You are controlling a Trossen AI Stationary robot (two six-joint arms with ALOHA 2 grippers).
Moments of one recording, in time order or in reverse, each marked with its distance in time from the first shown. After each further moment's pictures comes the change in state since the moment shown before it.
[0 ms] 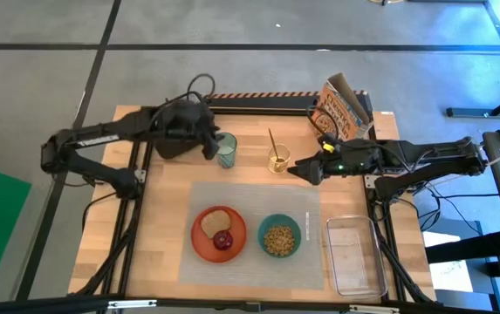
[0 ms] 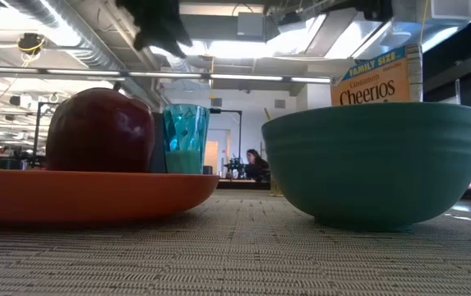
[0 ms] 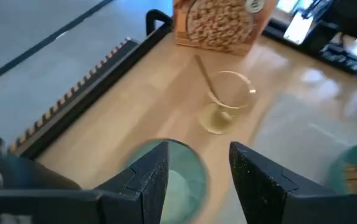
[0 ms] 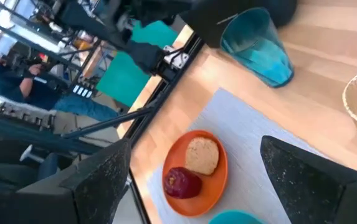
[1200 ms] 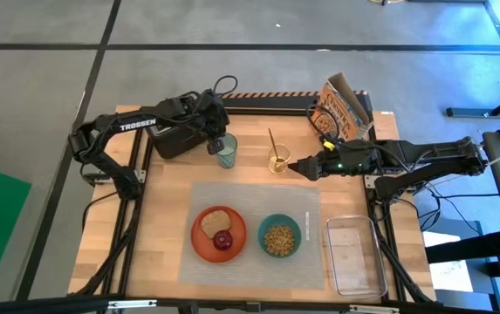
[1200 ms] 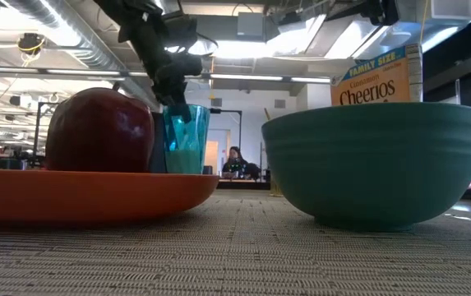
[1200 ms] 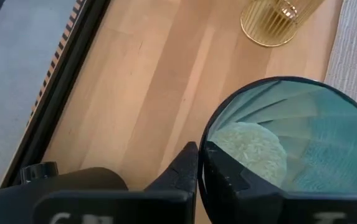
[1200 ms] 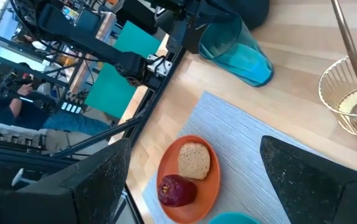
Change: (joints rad) left arm 0.240 0.309 0.002 -0.045 0.208 0.455; right arm 0.000 0.000 0.000 -0.043 0.060 0.092
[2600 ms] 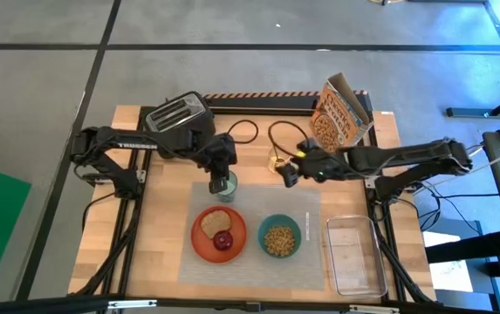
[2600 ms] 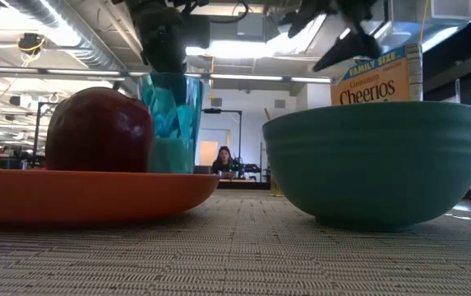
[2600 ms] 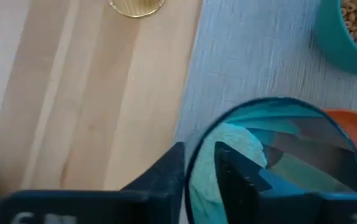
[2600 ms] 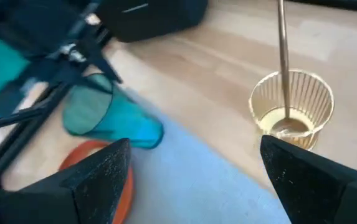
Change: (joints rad) left arm -0.406 -0.006 0.048 -0.147 -0.058 -0.308; right arm -0.037 0.216 0.000 -0.057 0.122 -0.158
